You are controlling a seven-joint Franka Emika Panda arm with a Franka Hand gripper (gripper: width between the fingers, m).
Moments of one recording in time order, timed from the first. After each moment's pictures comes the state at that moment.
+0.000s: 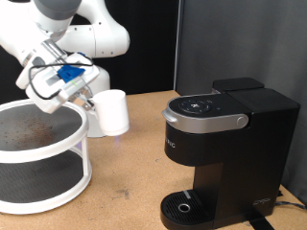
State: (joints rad) arm 0.01 -0.47 -0.48 -2.74 0.88 2.29 -1.14
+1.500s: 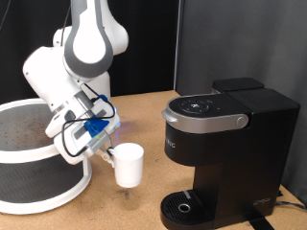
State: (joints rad) arm 0.18 -0.09 -0.43 -2.72 1.33 2.53 -1.48
